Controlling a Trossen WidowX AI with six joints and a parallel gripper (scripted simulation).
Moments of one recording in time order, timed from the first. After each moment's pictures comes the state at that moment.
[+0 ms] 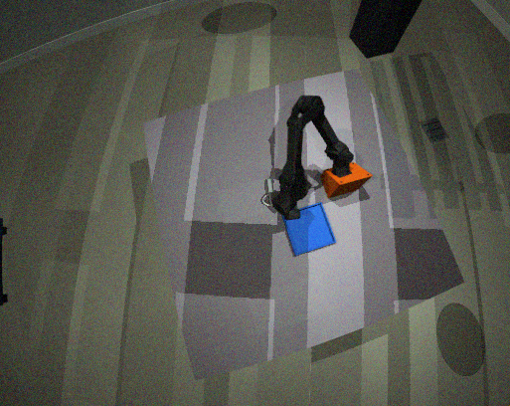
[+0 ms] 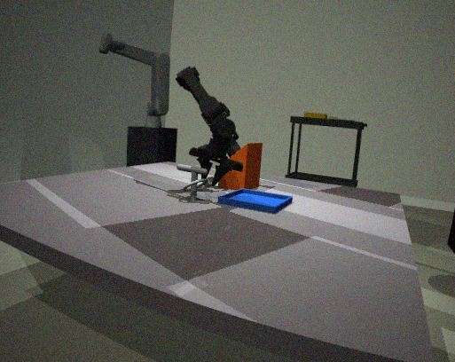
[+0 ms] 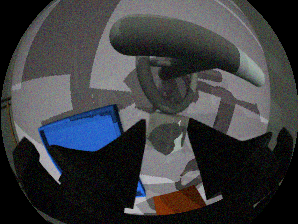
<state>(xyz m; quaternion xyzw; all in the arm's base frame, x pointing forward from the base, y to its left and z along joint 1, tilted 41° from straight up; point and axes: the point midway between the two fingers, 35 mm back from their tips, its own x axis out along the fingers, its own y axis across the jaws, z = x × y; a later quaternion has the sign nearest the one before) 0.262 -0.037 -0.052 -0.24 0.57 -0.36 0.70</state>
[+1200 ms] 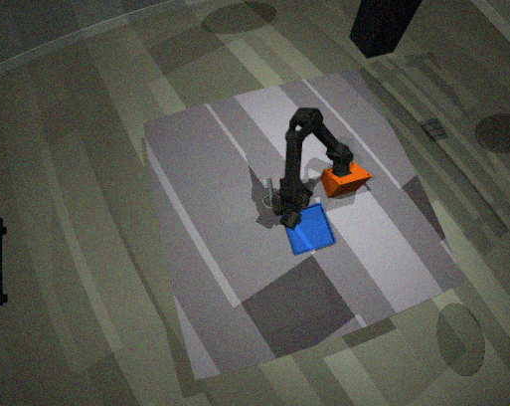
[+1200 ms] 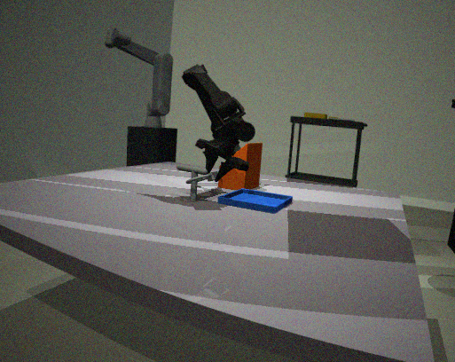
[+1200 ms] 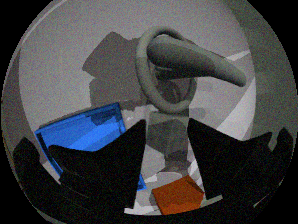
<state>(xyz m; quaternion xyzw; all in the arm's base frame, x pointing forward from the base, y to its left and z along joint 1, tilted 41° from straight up) 0.269 -0.011 -0.048 -0.29 0.56 -0.41 0.66</state>
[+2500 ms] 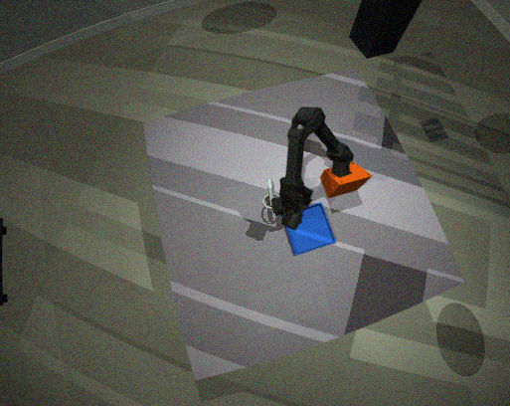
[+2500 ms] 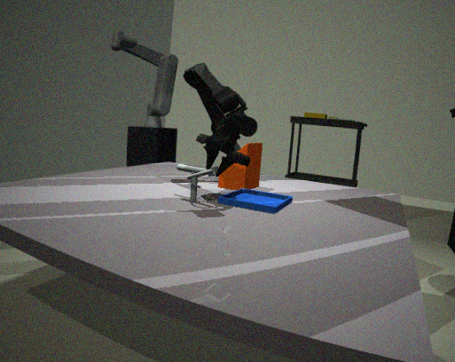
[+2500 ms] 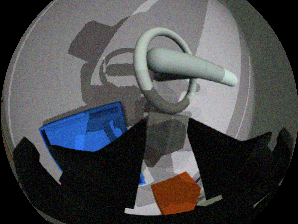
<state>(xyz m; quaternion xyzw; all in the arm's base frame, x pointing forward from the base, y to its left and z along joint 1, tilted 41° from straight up) 0.272 0.002 -0.036 -0.29 0.56 -0.41 0.66</state>
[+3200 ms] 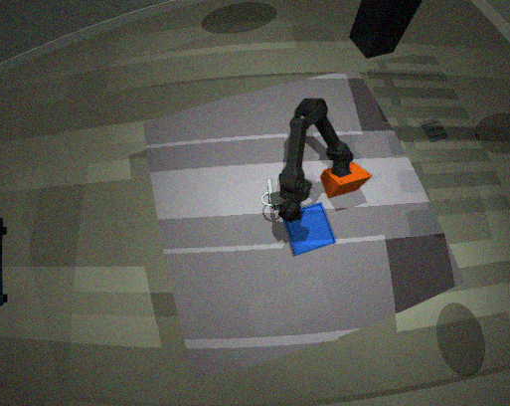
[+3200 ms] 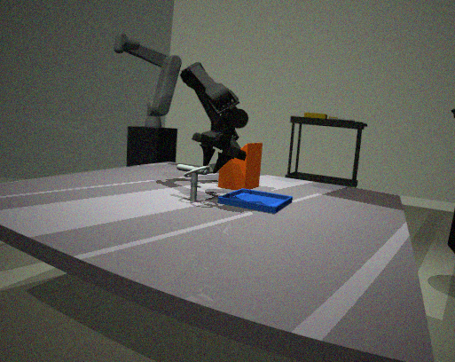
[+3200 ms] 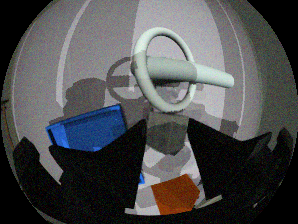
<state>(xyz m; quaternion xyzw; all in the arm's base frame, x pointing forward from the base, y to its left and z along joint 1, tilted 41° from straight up) 0.272 -0.002 -0.023 -0.26 0.56 -0.39 0.68</state>
